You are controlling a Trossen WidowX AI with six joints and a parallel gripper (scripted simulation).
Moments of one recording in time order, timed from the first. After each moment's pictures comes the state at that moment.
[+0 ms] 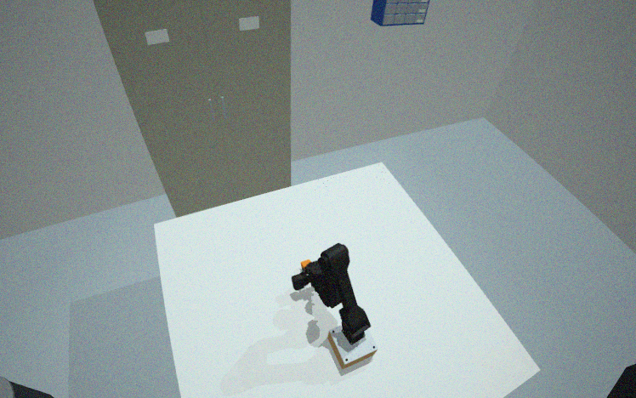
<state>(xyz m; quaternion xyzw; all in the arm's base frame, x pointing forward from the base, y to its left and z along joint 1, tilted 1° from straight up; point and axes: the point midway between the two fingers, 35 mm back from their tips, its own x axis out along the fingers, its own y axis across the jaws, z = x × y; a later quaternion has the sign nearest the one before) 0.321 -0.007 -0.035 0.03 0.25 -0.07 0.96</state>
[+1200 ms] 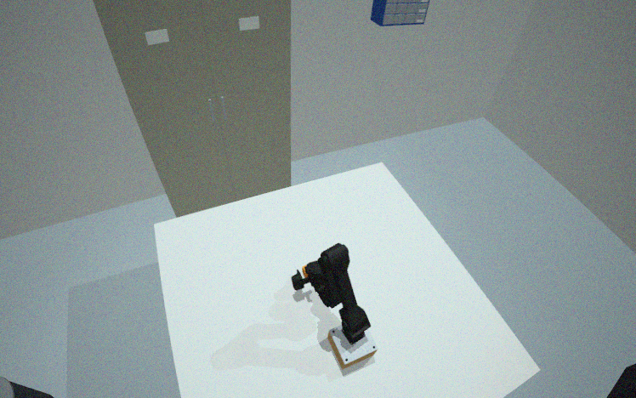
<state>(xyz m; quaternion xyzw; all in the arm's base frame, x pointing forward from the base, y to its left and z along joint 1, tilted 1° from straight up) 0.321 -0.007 -0.035 0.03 0.25 -0.07 0.97</state>
